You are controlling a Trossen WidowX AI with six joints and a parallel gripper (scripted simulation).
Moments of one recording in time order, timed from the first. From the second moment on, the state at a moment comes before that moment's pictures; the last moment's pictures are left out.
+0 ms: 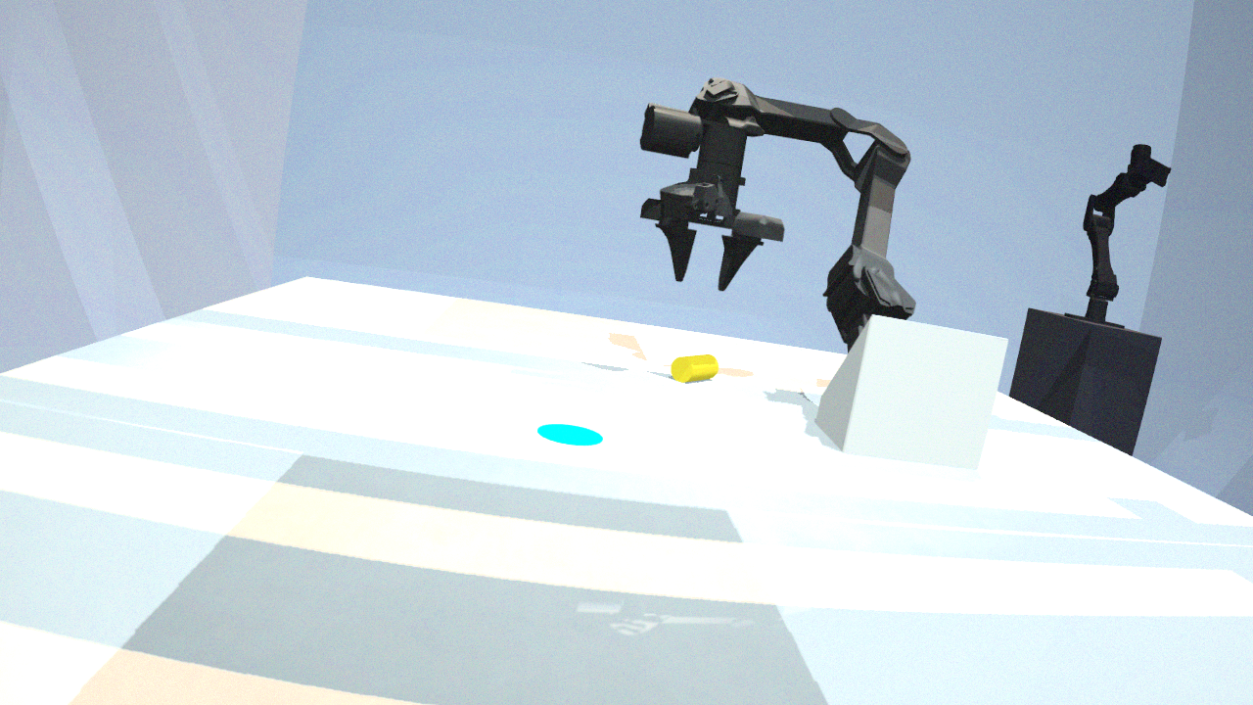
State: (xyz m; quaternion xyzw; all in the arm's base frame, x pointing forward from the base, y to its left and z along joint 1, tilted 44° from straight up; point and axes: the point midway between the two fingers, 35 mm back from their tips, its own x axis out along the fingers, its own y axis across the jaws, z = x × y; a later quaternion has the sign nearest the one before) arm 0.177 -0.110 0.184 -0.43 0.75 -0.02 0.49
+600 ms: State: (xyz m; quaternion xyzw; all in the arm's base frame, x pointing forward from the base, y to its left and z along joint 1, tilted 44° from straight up) arm 0.161 -0.182 0.108 -0.44 0.76 -0.01 0.48
